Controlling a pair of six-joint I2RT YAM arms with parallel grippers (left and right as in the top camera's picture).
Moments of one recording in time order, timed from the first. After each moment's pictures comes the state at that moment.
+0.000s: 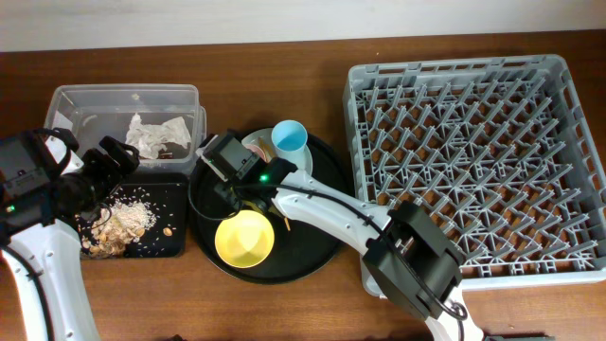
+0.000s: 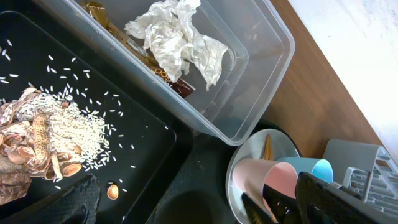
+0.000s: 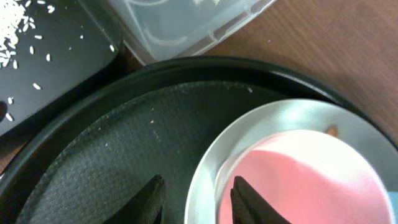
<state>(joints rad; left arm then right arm) 0.46 1.34 1.19 -0.83 0.36 -0.40 0.87 2.15 1.66 -0.44 0.07 -0.04</state>
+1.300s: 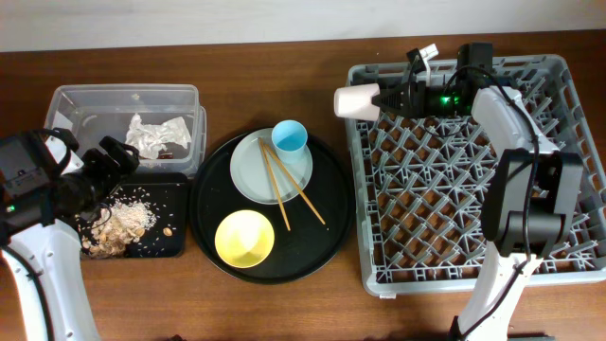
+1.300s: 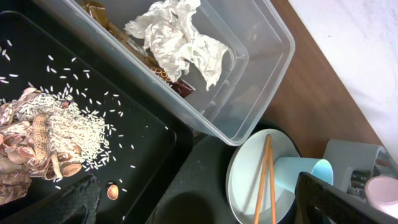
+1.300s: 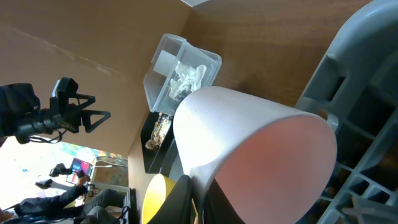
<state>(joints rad) 0.46 1.34 1.19 -0.83 0.36 -0.40 -0.11 2.19 1.70 -0.69 -1.30 -0.13</state>
